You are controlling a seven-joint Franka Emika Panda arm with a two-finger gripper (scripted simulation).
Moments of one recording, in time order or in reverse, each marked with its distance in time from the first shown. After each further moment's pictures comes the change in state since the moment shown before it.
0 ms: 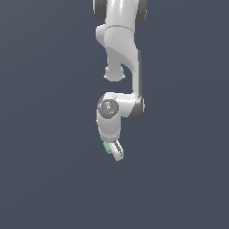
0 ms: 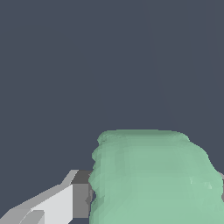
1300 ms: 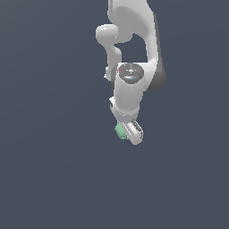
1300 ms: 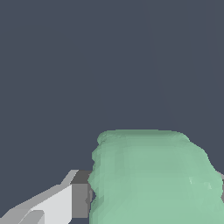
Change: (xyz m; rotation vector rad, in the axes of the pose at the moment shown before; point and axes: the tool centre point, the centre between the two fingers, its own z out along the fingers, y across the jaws) arm -0.066 -0.008 -0.113 0.000 -0.001 0.001
